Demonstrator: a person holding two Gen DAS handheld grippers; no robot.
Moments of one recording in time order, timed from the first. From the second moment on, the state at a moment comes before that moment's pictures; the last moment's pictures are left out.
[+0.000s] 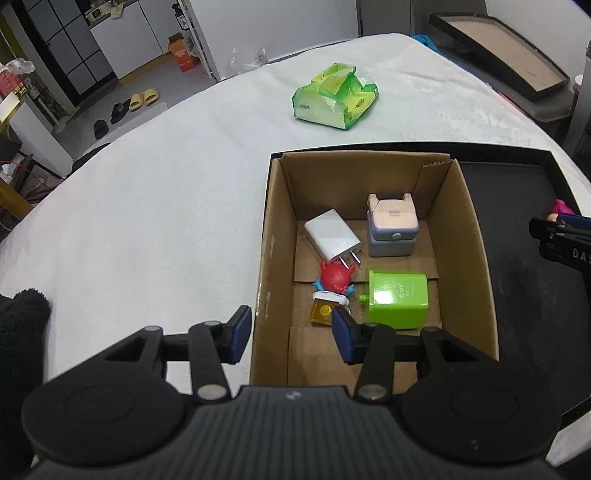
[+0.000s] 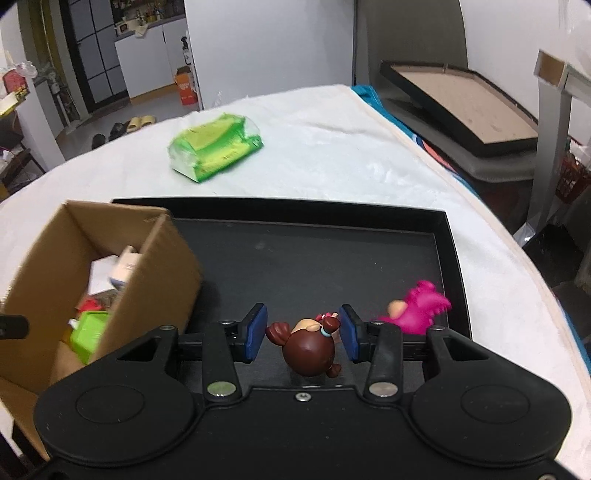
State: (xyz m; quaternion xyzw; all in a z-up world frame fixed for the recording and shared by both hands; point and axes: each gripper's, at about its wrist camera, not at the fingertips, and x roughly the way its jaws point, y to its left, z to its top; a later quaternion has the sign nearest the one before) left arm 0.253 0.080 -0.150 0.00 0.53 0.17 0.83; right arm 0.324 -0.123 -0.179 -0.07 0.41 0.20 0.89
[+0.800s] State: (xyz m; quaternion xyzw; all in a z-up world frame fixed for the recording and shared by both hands) left arm 0.234 0.108 -0.147 -0.06 0.52 0.14 0.84; right arm 0.282 -0.068 -0.109 -0.09 0.38 0.25 0.89
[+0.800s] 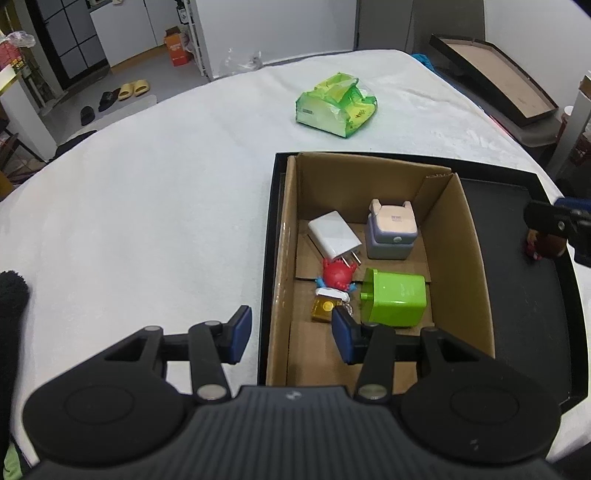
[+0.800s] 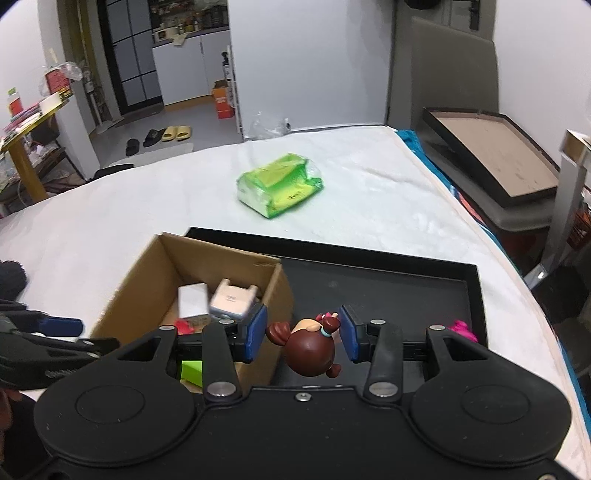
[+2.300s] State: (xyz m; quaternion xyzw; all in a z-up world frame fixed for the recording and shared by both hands) left arm 0.222 0.142 -0.155 -0.13 0.51 0.11 0.84; right arm 0.265 -0.036 -0.120 -0.10 0.41 0.22 0.88
